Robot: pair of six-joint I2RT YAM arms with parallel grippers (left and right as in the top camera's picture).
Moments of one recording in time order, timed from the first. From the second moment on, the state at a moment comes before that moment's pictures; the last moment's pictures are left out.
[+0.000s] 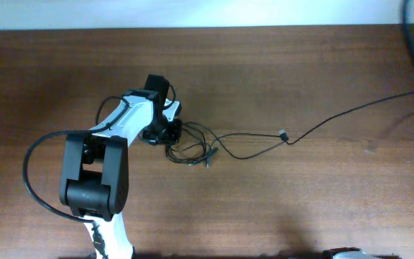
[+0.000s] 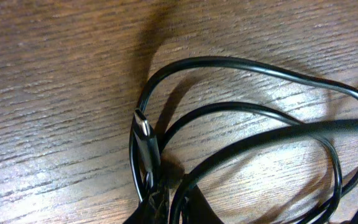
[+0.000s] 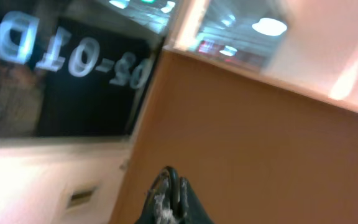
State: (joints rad) left arm -0.18 2.02 1.33 -0.84 0.19 -0.03; right arm 0.09 1.44 2.31 -0.60 0.83 -0.58
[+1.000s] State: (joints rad) left arm -0.18 2.02 1.33 -0.83 0.19 -0.03; right arm -0.52 2.13 2.27 -1.69 -0.32 -0.12
